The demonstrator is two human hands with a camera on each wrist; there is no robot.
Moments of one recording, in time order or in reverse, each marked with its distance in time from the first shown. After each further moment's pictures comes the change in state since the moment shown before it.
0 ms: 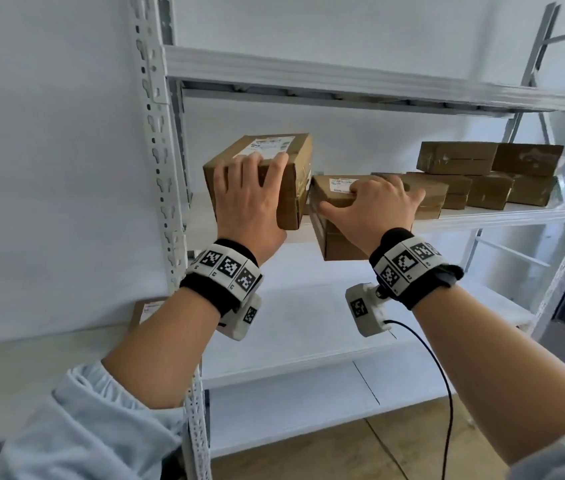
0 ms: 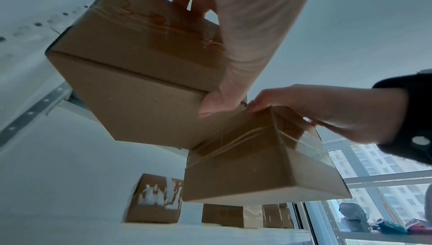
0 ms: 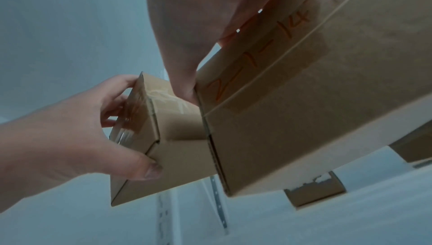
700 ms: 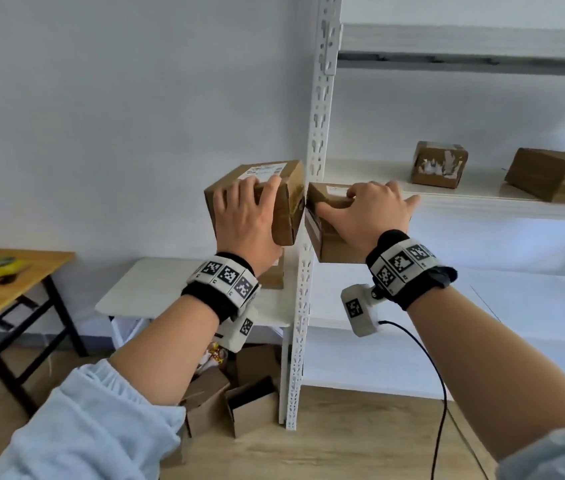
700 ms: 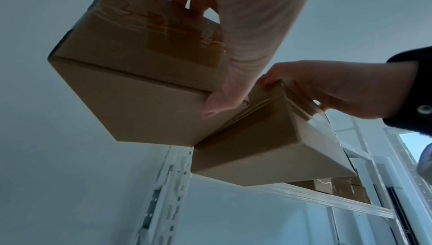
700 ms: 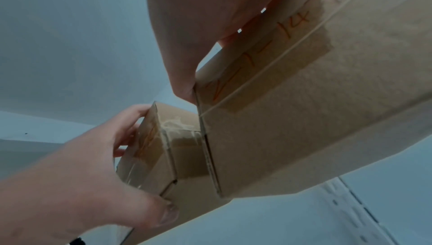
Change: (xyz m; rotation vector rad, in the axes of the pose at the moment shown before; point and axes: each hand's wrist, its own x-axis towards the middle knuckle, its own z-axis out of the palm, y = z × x) left_hand -0.162 -0.165 -0.141 0.276 -0.196 -0.209; right_hand -0.137 -0.191 -0.032 0.297 -0.199 -0.232
